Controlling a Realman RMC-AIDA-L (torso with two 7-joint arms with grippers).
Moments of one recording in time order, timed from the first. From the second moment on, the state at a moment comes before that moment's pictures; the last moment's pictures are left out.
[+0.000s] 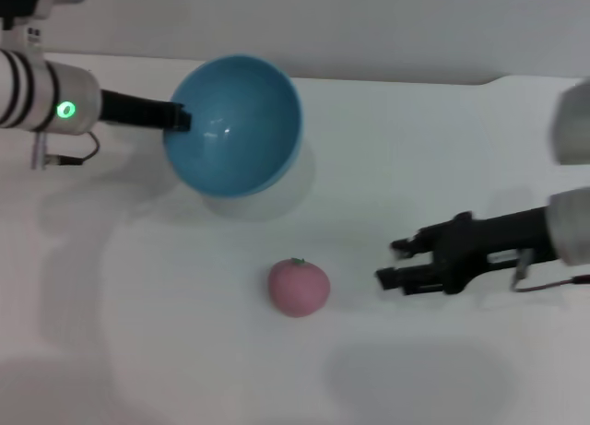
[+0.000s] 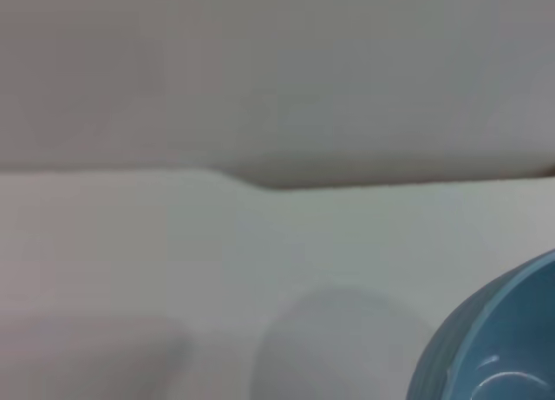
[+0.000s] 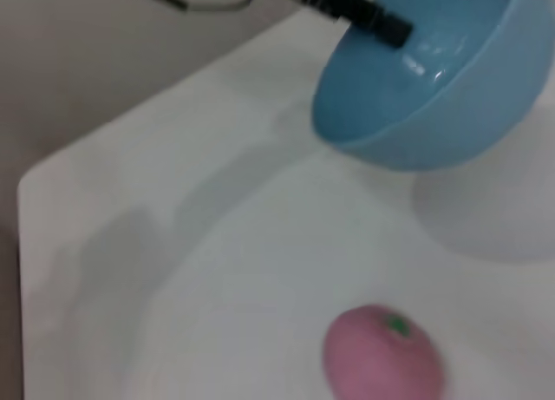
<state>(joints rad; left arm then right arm) -0.58 -2.02 1.11 0.92 2.32 1.04 -2.52 0.58 2.07 -1.24 -0.81 -2.04 -1.38 1.86</state>
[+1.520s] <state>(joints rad) -0.58 -2.03 1.00 0.94 2.46 1.17 -2.59 0.65 2.08 -2.00 -0.72 -1.67 -0.71 1.85</state>
